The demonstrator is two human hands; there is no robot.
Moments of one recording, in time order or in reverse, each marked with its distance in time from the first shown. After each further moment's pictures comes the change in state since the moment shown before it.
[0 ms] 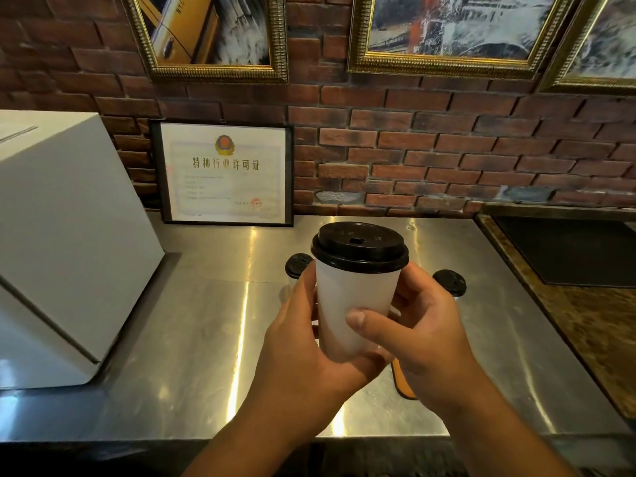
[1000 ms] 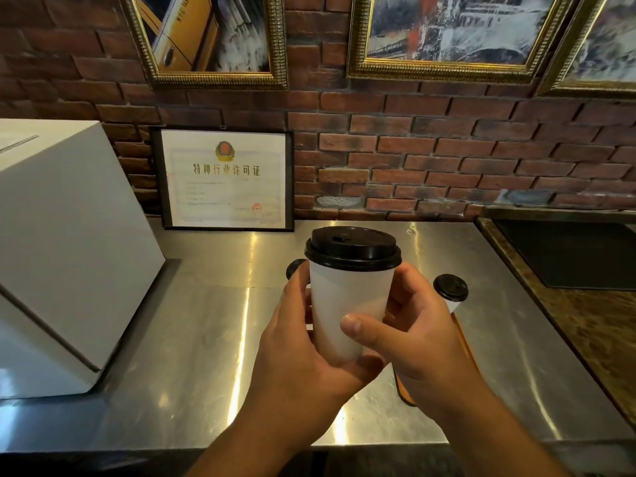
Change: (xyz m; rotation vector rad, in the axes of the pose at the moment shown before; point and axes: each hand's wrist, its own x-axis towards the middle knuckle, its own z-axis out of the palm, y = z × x) left_hand 0.005 0.003 -0.008 -0.034 0.020 -0.003; right_hand 0.004 -0.007 0.007 0.034 -0.007 0.078
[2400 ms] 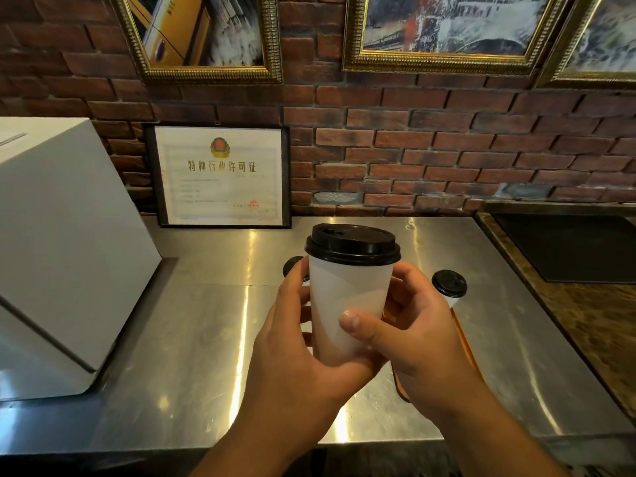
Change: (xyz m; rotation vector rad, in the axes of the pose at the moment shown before) left_hand 0.001 0.005 0.004 0.051 0.057 -0.019; right_hand 0.001 0.006 -0.006 0.000 0.053 0.024
